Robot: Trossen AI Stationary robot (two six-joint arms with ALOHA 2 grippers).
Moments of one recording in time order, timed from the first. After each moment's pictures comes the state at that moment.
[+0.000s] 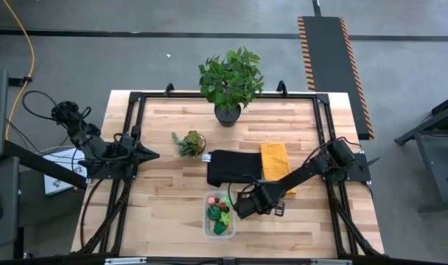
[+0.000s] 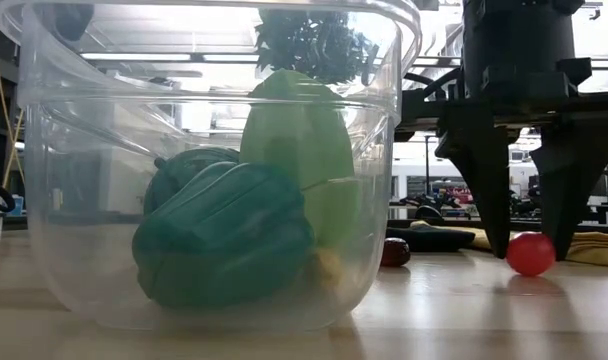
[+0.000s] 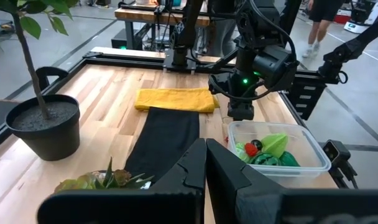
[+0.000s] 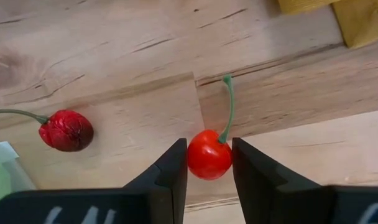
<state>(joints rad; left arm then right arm) -0.59 0.38 0.62 -0.60 -0.67 -0.30 0.46 2.02 1.41 -0.88 -0.04 2.25</state>
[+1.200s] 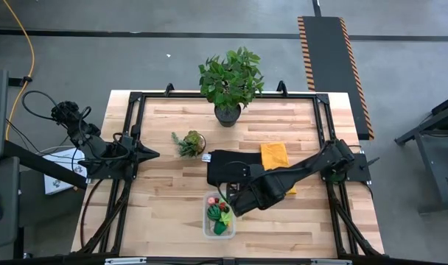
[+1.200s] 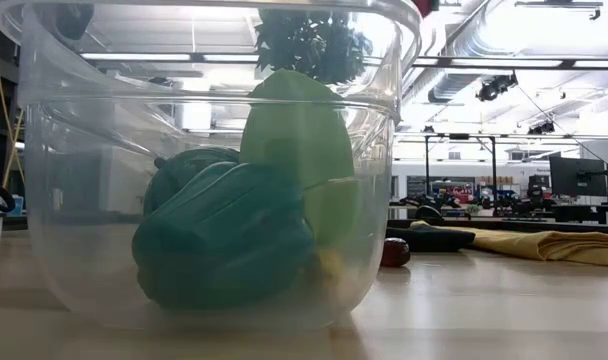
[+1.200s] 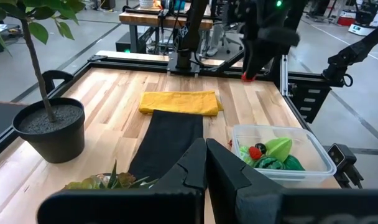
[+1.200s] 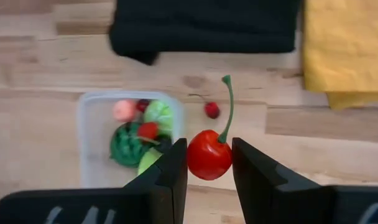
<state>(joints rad) -0.59 0.38 0.62 -0.59 -0.69 -0.29 0.46 2.02 2.04 -1.44 0.24 2.00</state>
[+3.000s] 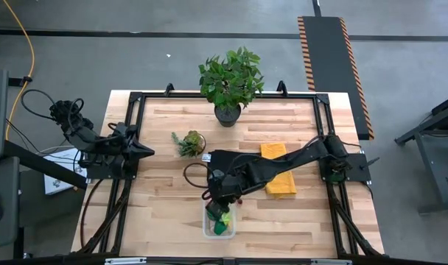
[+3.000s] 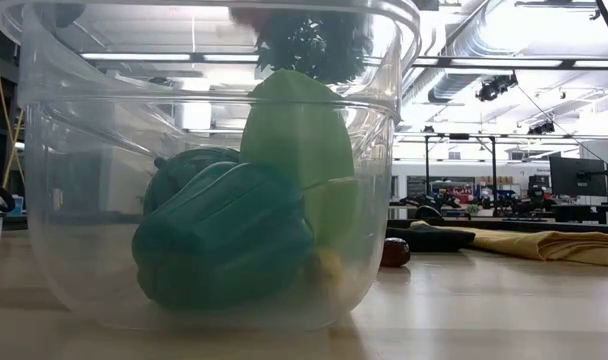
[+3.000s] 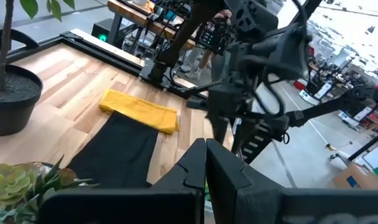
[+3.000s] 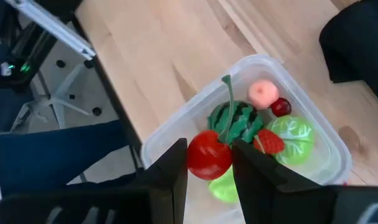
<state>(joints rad) -0.59 0.38 0.72 -0.58 -0.63 -0.61 0.33 2.05 1.90 -0.81 -0.06 1.00</state>
